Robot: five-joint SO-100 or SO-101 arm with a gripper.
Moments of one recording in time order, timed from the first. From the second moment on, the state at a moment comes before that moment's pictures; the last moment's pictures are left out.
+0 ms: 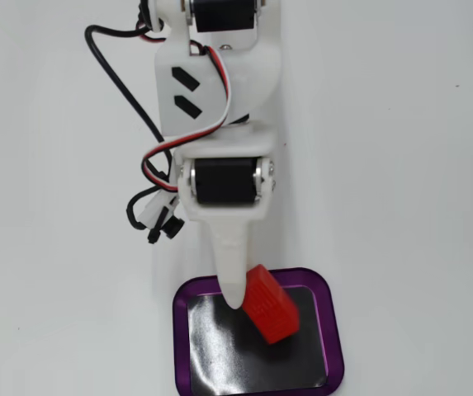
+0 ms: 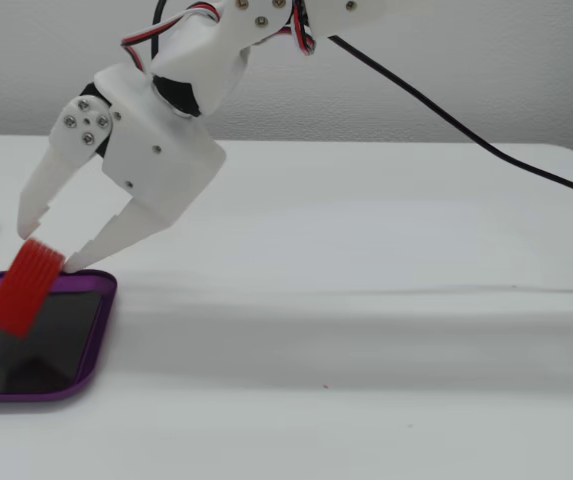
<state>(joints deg) 4.3 64.2 68.3 34.5 0.7</state>
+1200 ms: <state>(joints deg) 4.1 116.3 86.7 89.9 -3.9</state>
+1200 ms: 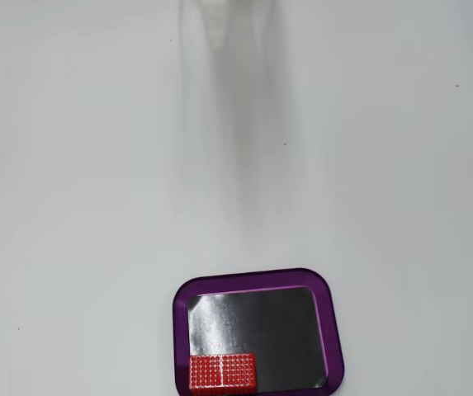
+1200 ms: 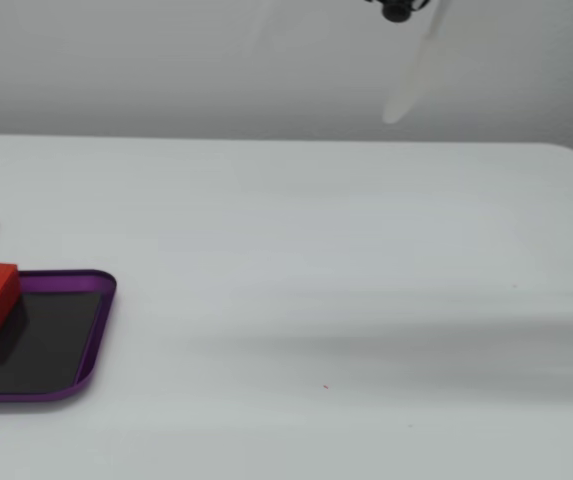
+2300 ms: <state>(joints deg) 4.4 191.8 174.8 63.2 2.1</state>
